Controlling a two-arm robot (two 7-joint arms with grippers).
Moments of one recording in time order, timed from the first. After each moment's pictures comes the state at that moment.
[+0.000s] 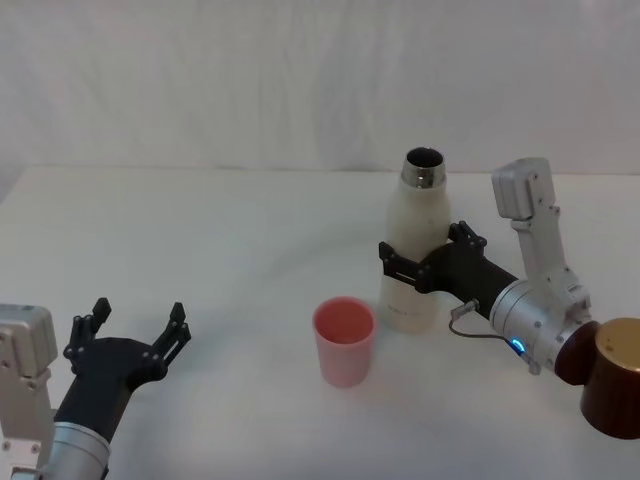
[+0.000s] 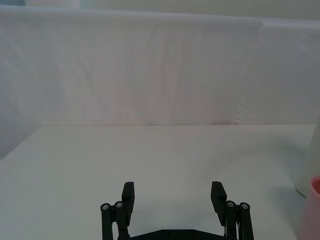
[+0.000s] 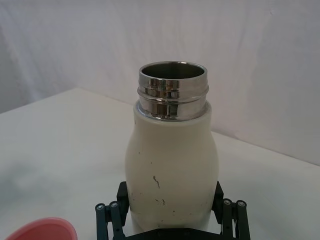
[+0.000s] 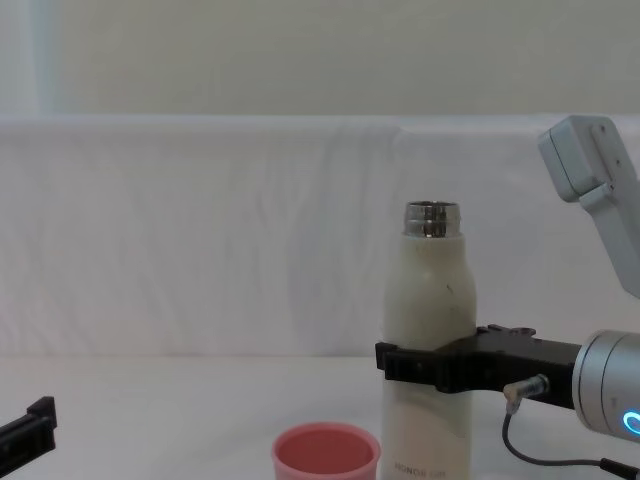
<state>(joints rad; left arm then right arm) 0.27 0.24 0.04 -1.85 -0.25 -0.02 -0.02 0.31 0.19 -0.35 -1.45 0.22 0.20 0.31</state>
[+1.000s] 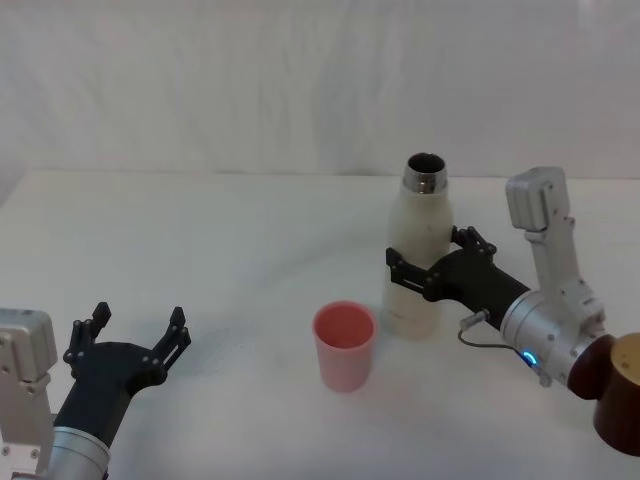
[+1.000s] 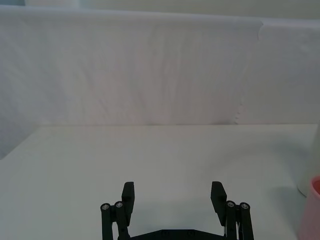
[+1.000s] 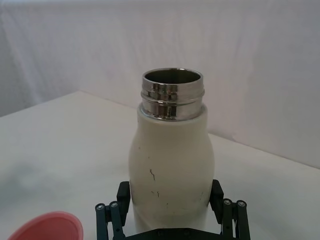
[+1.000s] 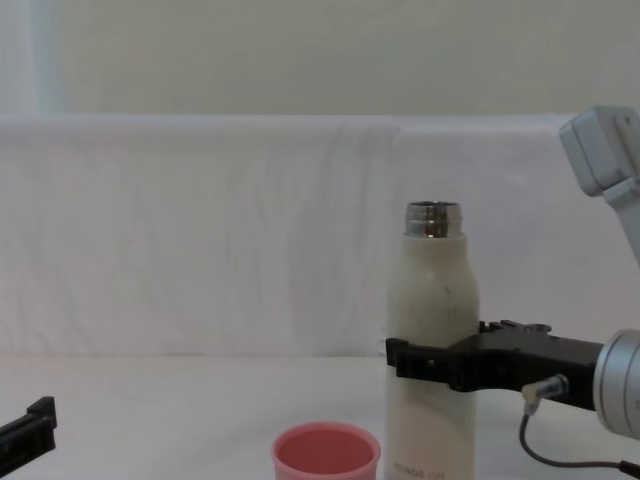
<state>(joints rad) 0.27 0.24 0.04 -1.85 -0.25 -0.02 -0.02 0.28 0.22 -0.35 -1.50 0.24 0.19 0.30</state>
